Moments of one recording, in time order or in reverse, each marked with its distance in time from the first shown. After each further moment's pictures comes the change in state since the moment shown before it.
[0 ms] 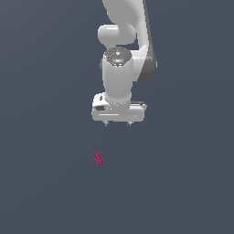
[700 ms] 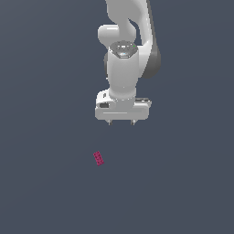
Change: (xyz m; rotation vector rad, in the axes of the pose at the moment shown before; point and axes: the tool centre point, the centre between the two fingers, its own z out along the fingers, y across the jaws) arm 0.003 -0.015 -0.013 0.004 0.032 -0.030
